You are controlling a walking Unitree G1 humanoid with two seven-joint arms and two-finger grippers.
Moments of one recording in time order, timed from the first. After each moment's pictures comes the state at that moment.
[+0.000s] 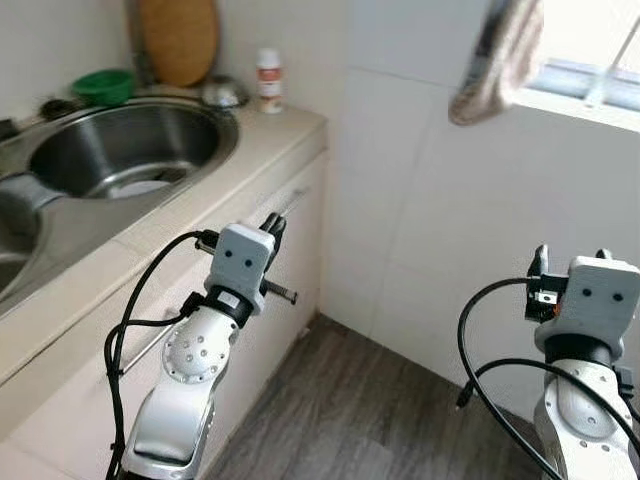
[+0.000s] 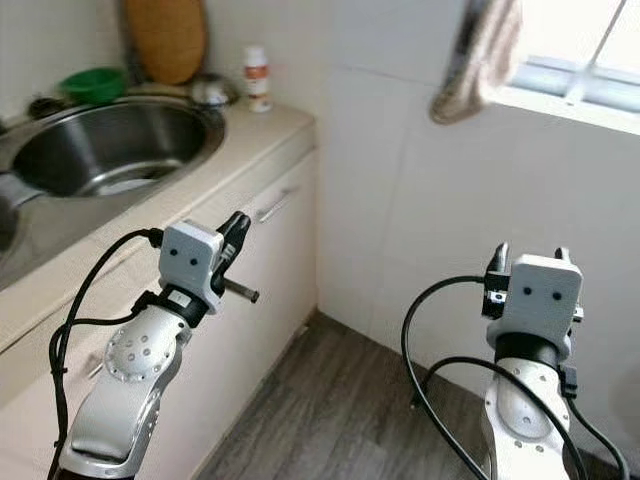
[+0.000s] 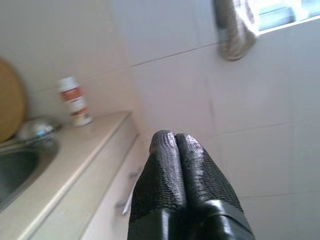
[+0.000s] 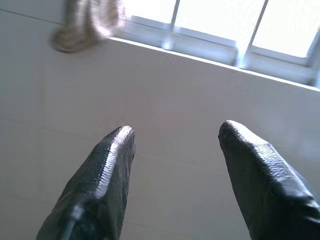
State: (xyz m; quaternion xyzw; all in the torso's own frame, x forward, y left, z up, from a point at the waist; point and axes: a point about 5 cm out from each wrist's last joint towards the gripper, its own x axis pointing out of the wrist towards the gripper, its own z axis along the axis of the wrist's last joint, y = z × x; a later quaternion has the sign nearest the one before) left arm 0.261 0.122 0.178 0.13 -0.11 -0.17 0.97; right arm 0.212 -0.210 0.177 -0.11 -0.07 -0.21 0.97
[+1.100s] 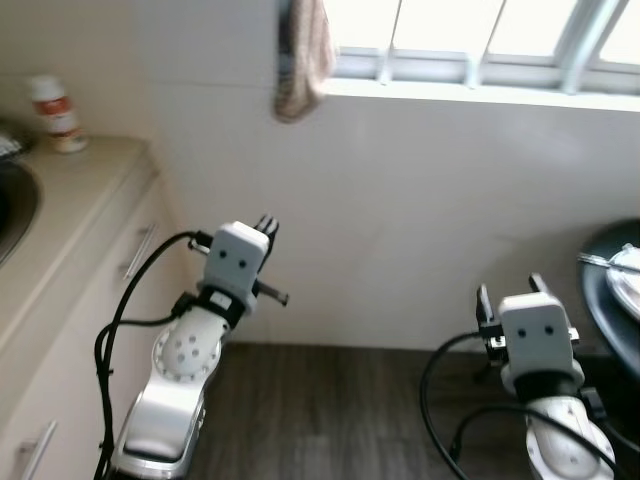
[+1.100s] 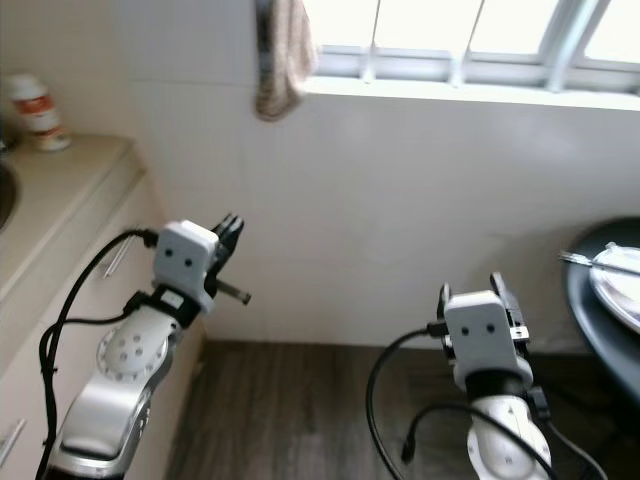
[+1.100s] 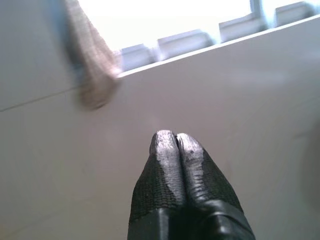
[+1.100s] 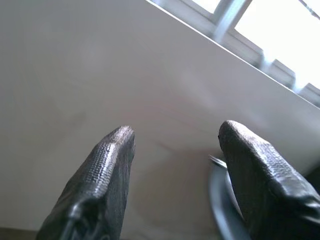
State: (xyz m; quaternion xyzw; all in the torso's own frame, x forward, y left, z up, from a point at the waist) left arm 0.263 0.130 0.180 0.14 -0.11 -0.16 0.97; right arm 0.195 -0.186 0.151 -0.23 -0.01 -0.08 0.97
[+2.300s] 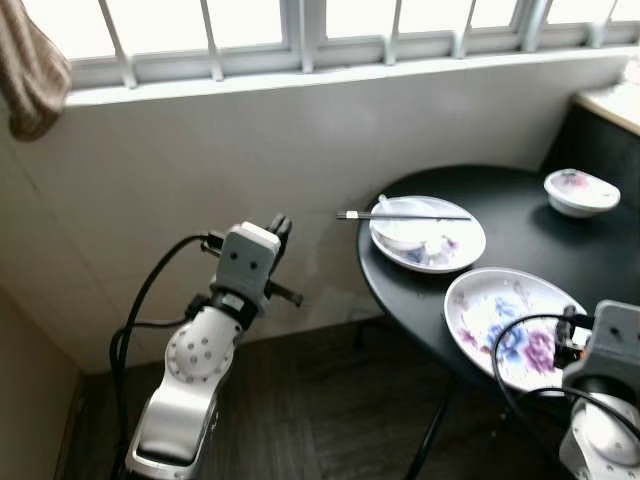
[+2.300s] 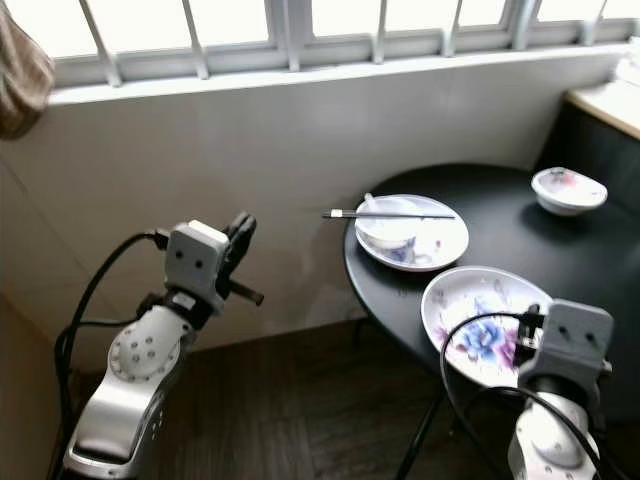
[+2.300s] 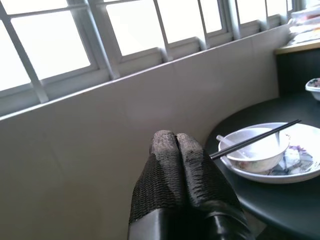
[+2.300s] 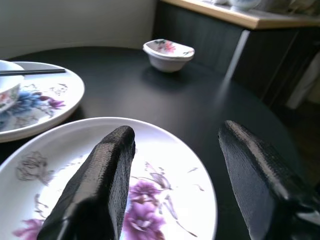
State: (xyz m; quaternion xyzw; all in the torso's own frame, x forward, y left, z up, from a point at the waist) left arm 0.260 0.122 0.176 0.12 -0.11 -0.17 0.97; right arm 0.194 -0.245 0.135 -0.05 0.07 -0.27 0.96
